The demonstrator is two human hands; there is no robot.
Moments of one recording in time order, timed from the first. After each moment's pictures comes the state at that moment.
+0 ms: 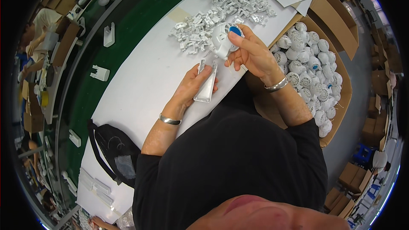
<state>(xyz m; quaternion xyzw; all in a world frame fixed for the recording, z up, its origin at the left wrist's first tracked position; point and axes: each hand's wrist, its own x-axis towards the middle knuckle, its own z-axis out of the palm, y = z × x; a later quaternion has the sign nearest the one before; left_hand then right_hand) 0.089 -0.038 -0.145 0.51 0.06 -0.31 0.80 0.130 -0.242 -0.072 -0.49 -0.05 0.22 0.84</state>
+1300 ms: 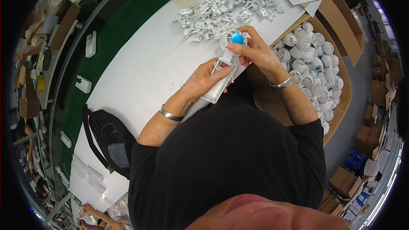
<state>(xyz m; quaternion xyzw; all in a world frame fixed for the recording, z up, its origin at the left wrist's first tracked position) 0.072 -0.051 -0.128 0.58 -0.03 -0.31 0.75 0.120 -0.246 -0.097 -0.72 -0.06 0.19 0.66</state>
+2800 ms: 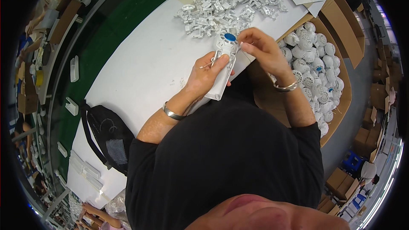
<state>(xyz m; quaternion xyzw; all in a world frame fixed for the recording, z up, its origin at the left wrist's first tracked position) 0.069 -0.062 -0.116 0.54 0.04 -0.25 0.80 0.118 -0.261 -0.093 -0.73 -0.15 0.13 0.65</state>
